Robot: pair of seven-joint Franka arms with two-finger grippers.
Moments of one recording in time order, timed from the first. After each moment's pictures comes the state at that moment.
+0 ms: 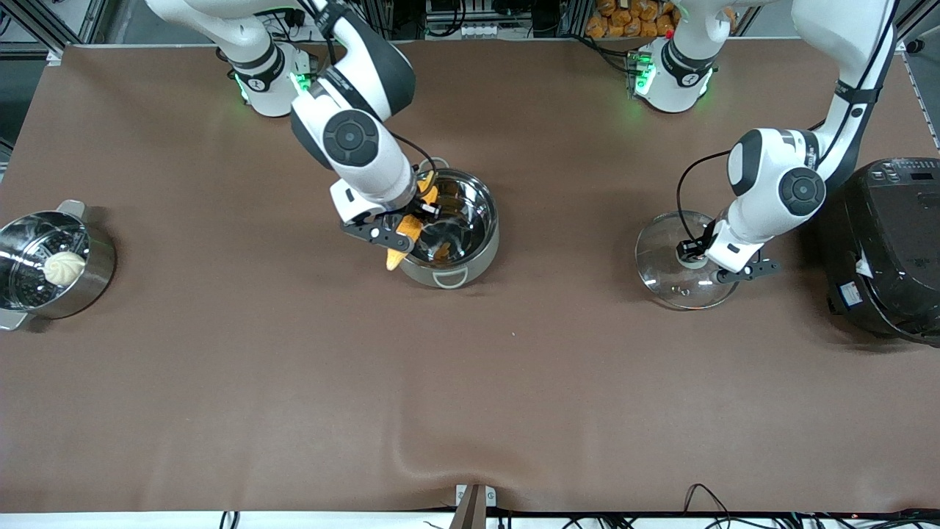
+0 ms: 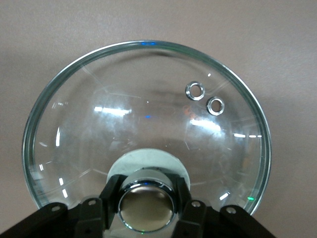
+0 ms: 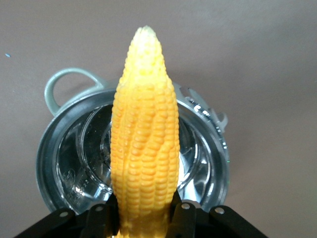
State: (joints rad) left arm 0.04 0.22 -0.12 -2.33 0.00 2.47 -0.27; right arm 0.35 0.36 0.37 -1.76 0.05 2.03 1.04
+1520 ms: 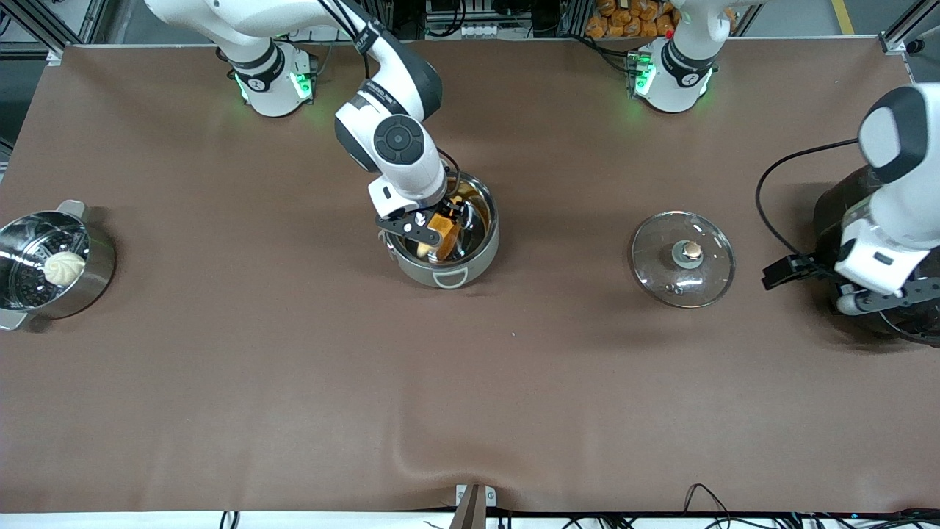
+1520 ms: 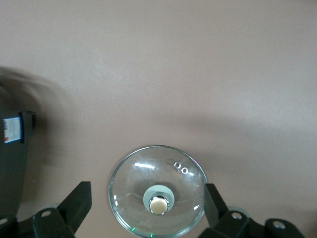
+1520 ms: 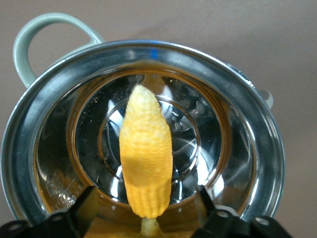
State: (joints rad) left arm 0.11 0.18 -0.13 -1.71 0.00 1.93 -0.21; right arm 0.42 0.43 0.37 -1.80 -0.01 2.15 1.14
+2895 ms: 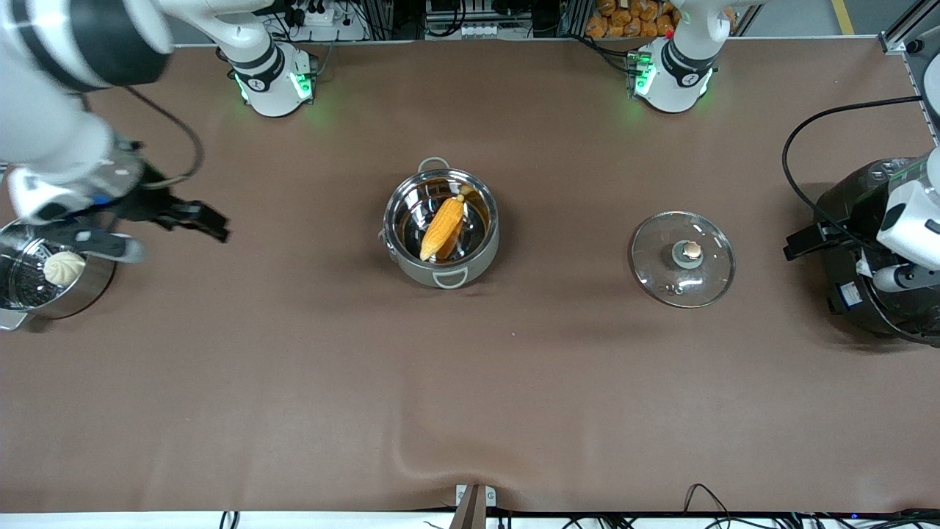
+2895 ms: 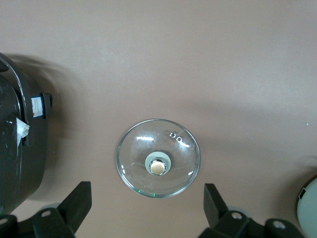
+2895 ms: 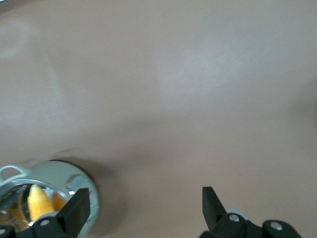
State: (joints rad) left arm 0.10 0.18 -0.14 -1.49 0.00 1.65 -0.20; right arm 0.09 0.06 0.02 -1.64 0.05 1.72 0.32
